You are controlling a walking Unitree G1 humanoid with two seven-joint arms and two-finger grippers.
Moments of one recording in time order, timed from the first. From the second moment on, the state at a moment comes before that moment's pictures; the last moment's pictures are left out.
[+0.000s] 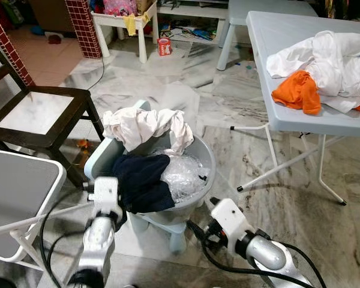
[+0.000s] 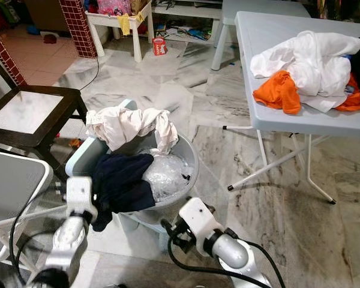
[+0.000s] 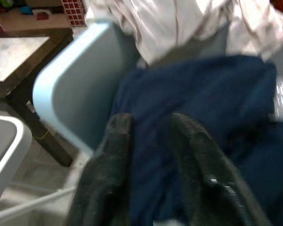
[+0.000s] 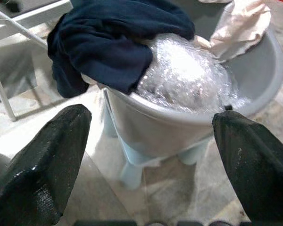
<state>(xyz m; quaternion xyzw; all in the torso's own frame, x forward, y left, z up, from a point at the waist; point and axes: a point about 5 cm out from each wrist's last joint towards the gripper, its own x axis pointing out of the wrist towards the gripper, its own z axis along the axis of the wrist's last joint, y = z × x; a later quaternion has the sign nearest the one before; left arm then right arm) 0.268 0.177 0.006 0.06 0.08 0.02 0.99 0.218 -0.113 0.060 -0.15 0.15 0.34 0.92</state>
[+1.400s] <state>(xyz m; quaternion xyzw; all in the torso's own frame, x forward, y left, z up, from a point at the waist) 0.229 0.171 0.007 0.09 0.10 0.00 0.99 0.242 -0.087 0.076 -0.07 0.08 0.32 0.94</state>
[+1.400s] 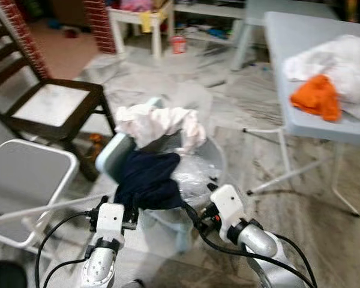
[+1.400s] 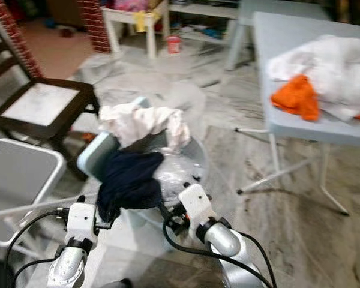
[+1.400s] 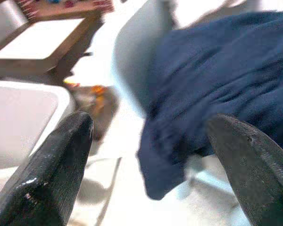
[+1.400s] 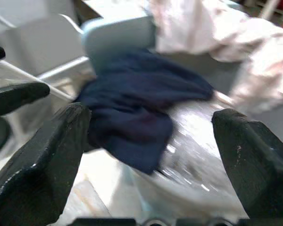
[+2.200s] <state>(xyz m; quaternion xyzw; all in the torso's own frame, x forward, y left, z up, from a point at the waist) 0.268 0.158 0.013 0.08 0.10 -0.03 0.99 0.241 -0.104 0.075 -0.08 0.09 0.30 0.95</state>
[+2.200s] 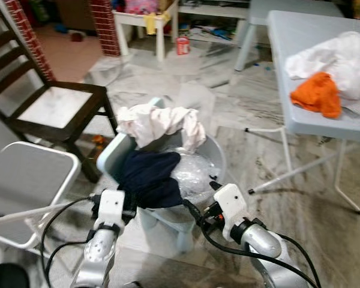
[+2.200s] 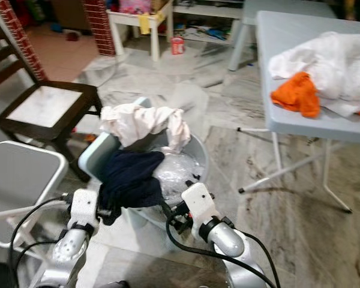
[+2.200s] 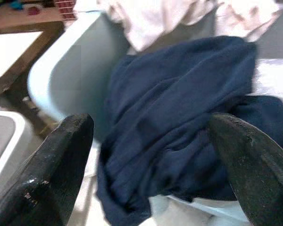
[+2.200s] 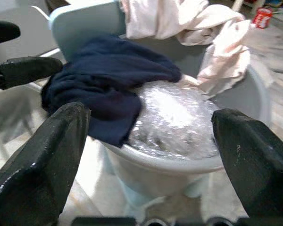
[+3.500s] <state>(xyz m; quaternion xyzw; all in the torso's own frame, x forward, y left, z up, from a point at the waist) 0.317 0.147 0.022 0.01 0.18 -0.07 0.98 0.192 -0.129 0.093 -0.10 0.14 0.26 0.95</state>
